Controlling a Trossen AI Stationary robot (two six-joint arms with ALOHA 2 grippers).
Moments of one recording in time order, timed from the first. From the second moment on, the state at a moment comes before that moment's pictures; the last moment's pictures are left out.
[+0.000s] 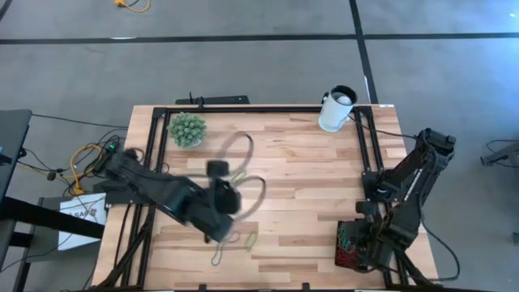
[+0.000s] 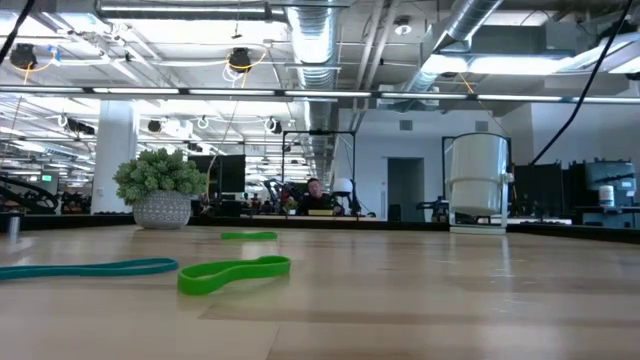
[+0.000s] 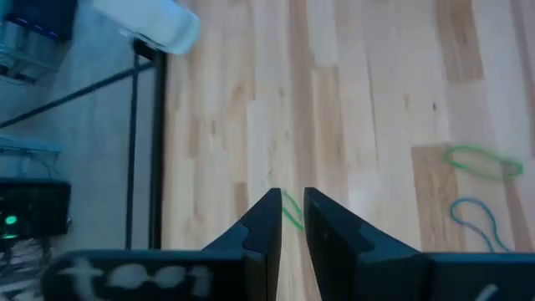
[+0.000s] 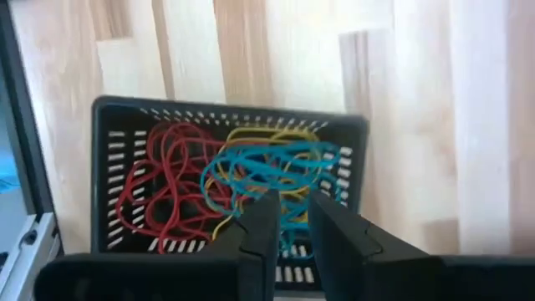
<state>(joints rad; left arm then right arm) -0.52 1.84 2.16 -1.57 -0.66 -0.26 1.06 1.42 1.04 -1.13 0.21 1.11</state>
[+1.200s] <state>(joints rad) -0.59 1.69 0.74 0.12 -0.27 -0.83 1.05 0.61 0.02 0.35 1.12 0.36</state>
